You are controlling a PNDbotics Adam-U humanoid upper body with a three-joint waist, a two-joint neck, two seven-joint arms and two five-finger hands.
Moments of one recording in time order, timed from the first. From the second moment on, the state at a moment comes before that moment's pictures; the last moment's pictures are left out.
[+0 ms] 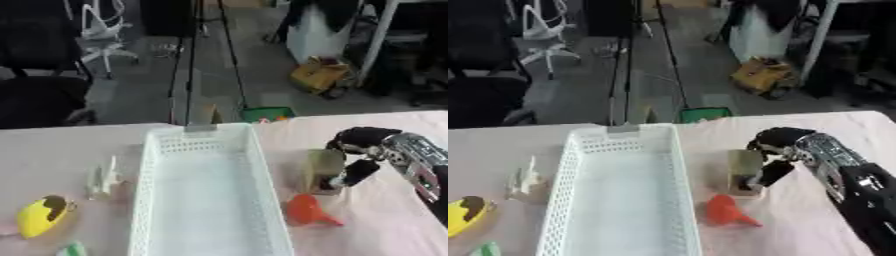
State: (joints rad) left arm -0.47 0.40 0.15 -1.98 0.08 -0.27 0.49; right arm -0.82 -0.74 0.22 -1.04 0.98 -0.28 0.45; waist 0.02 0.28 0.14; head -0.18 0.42
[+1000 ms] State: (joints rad) left arm -0.47 0.40 0.15 -1.98 0.08 -0.27 0.49; right arm -0.86 -0.75 0.24 -1.12 0.95 -0.27 0.43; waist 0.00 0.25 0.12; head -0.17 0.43
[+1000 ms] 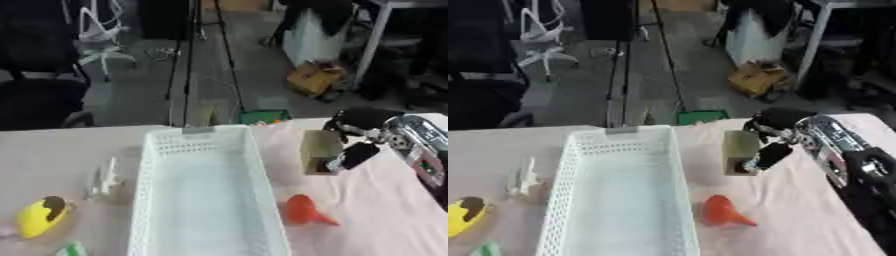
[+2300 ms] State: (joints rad) left arm -0.47 0.40 0.15 -1.98 0.08 -0.27 0.48; right arm -1.05 -0.71 0.32 -1.23 0.83 -0.30 0.55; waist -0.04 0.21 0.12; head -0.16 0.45
